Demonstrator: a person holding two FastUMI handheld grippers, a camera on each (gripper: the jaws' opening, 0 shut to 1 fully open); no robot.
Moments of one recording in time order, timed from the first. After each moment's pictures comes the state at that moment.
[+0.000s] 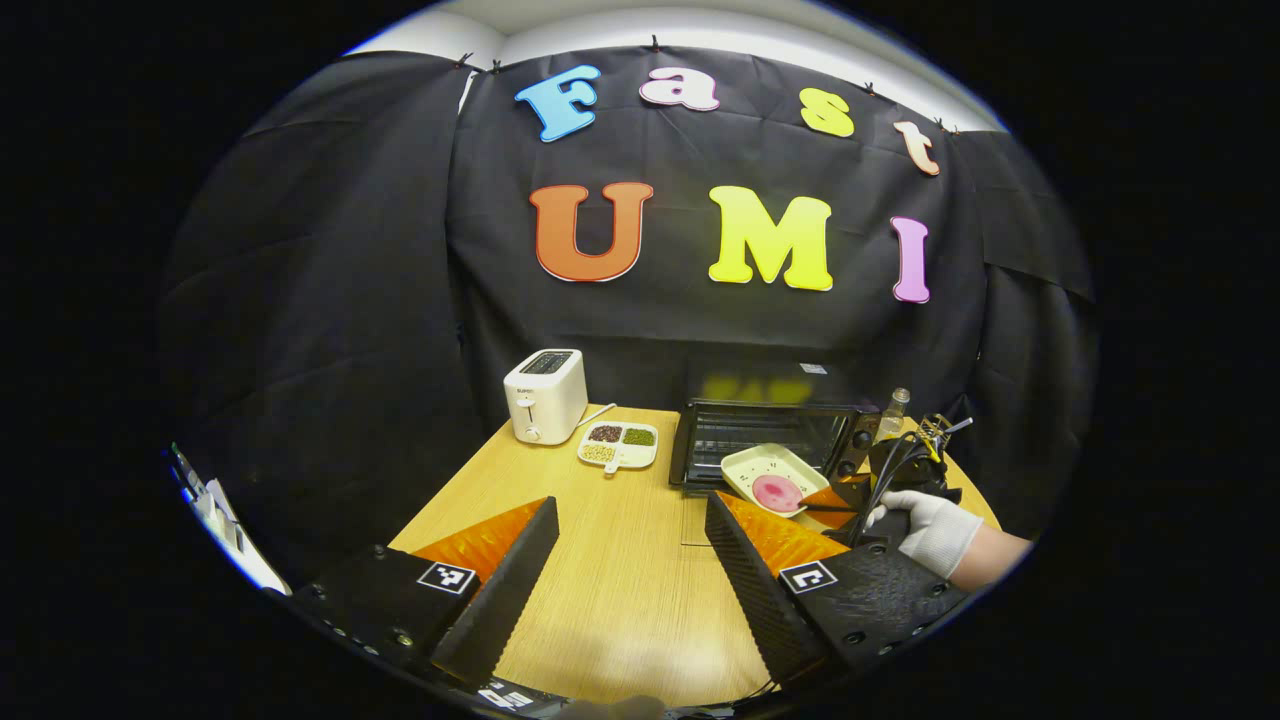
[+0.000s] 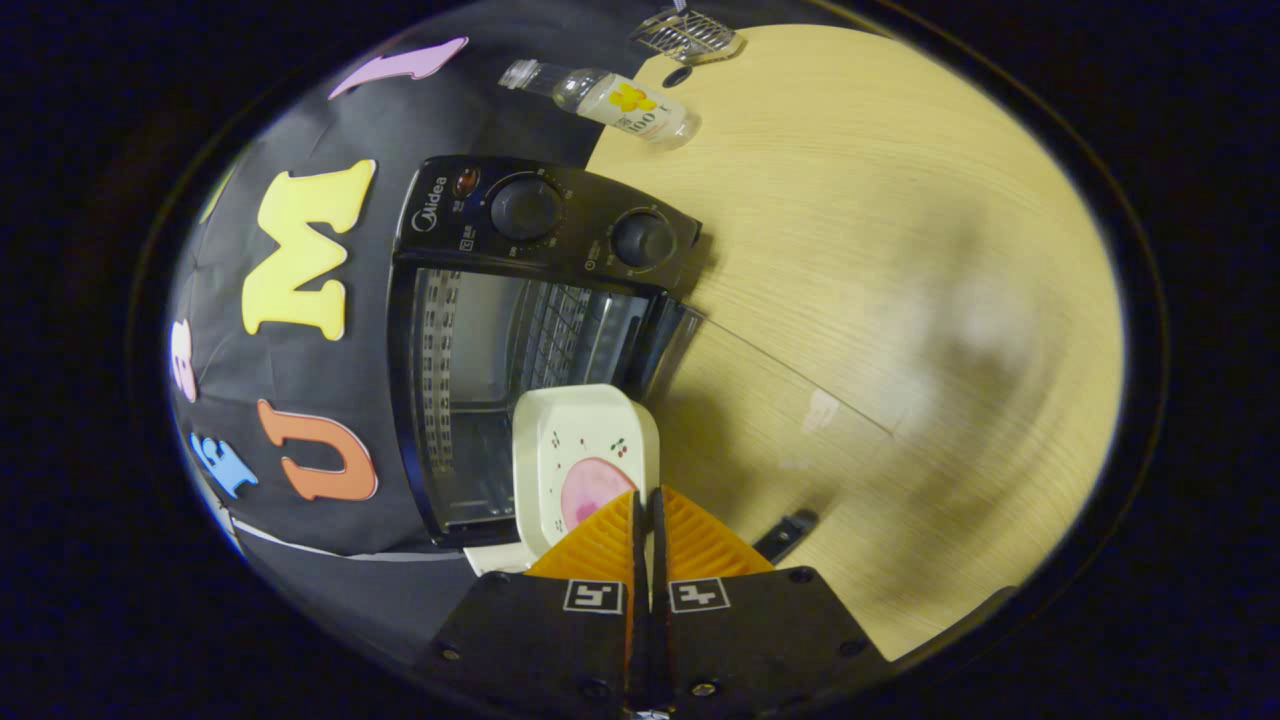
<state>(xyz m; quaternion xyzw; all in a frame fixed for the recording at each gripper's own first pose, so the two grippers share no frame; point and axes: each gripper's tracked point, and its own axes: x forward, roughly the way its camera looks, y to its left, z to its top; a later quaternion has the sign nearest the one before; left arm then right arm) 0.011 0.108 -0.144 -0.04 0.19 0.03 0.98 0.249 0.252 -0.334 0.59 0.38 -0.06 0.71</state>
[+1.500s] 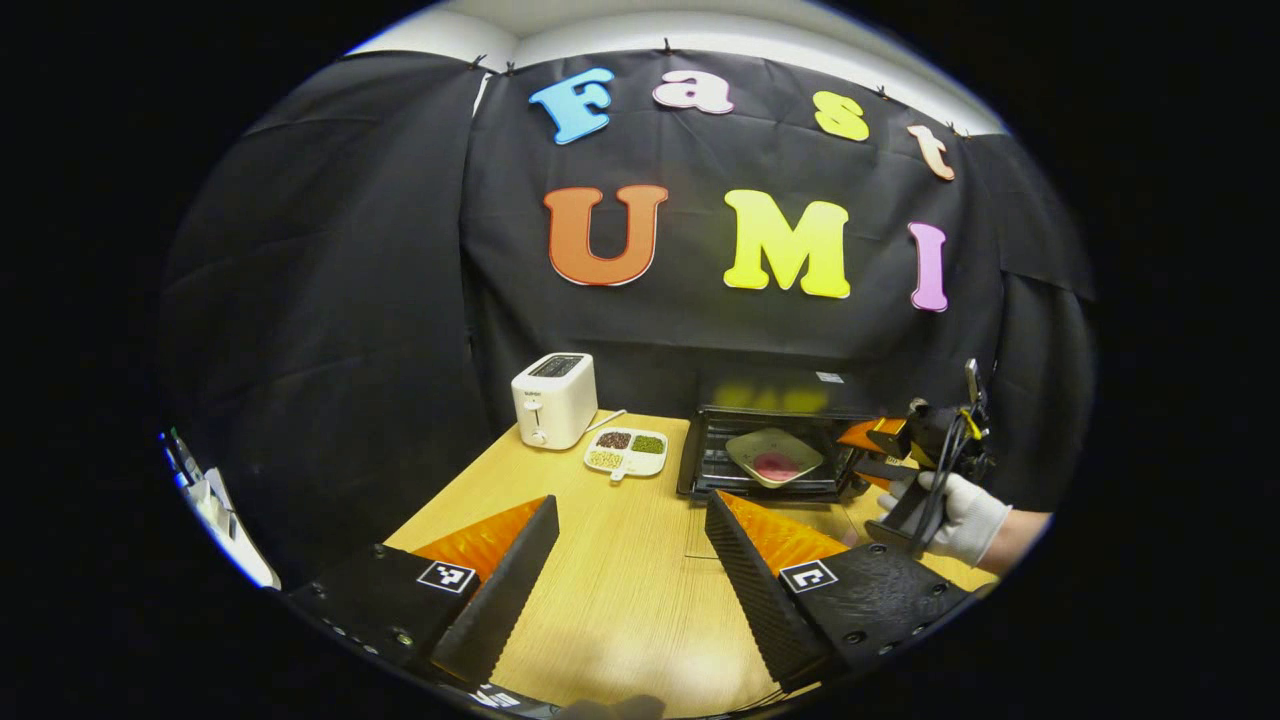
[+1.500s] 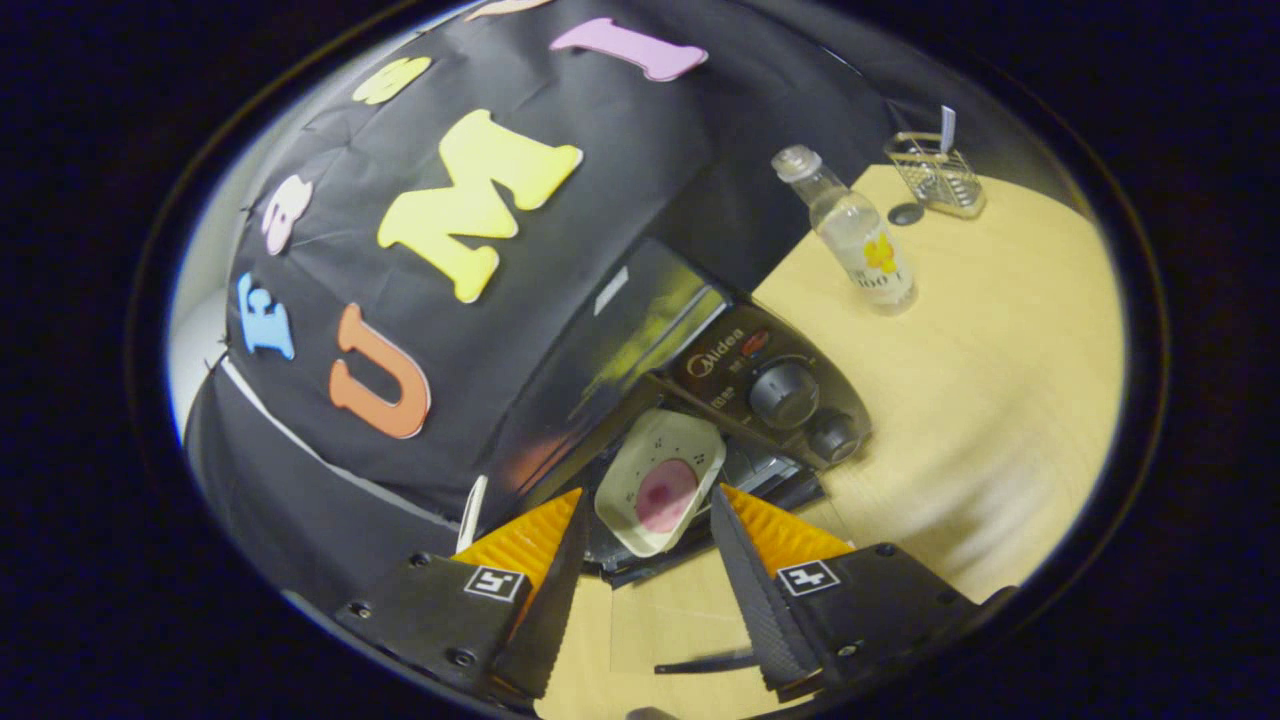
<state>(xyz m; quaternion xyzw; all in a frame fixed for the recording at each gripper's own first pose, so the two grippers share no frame) 0.025 0.099 -0.144 -0.05 0.17 0.04 0.98 0.281 0.210 -0.243 0.40 0.26 0.07 0.88</state>
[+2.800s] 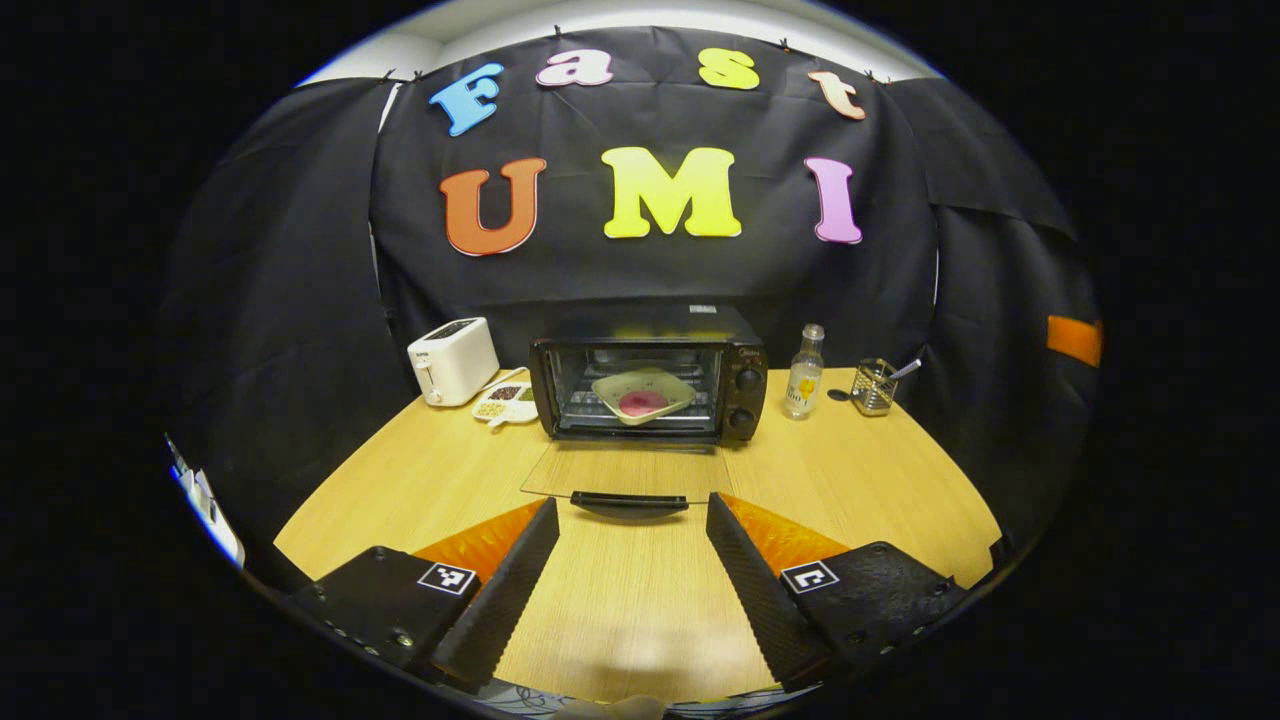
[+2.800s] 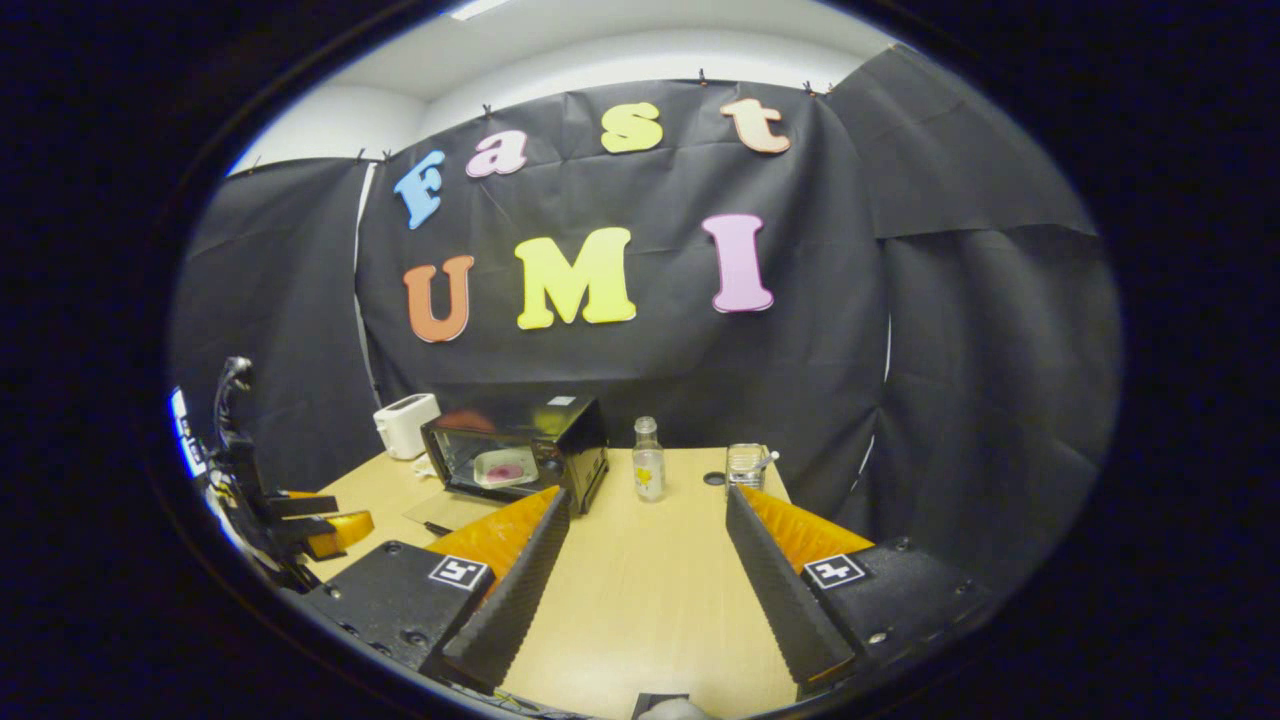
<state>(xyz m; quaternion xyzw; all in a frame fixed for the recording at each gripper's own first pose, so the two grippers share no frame) -0.004 -0.104 -0.217 -0.01 0.23 -0.01 0.97 0.018 -0.096 -0.101 0.03 0.11 0.07 0.99</state>
